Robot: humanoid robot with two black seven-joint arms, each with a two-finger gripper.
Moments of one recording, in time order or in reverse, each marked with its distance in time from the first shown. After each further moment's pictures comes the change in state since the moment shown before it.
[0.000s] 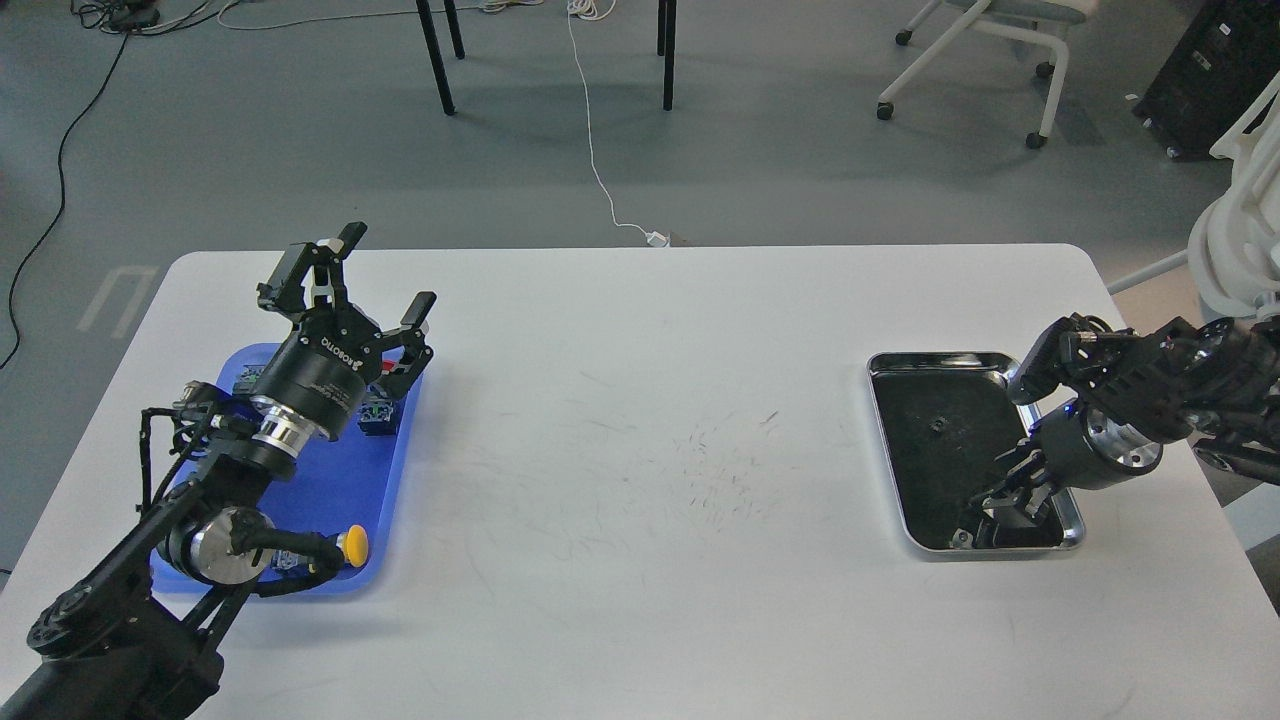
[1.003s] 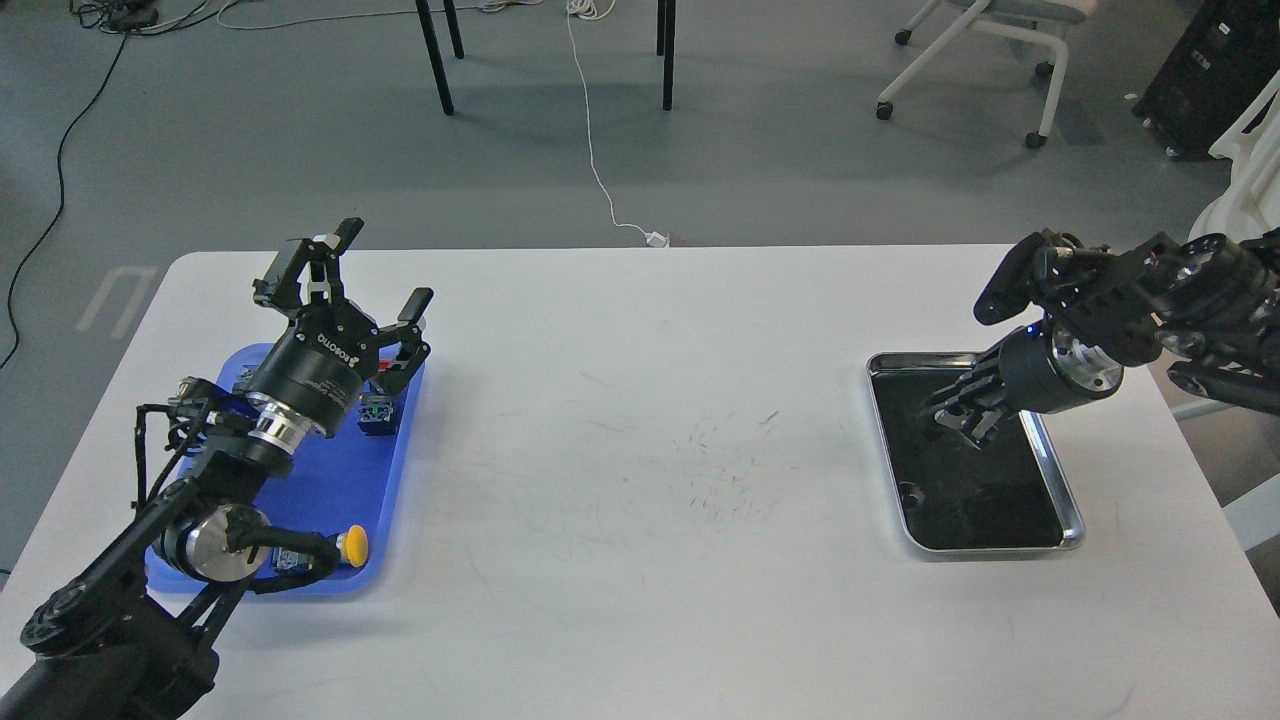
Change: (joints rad) left arm -0.002 0.012 -0.004 -0.008 0.001 -0.002 0.000; right arm 0.222 0.046 0.012 0.090 0.130 0.004 0.000
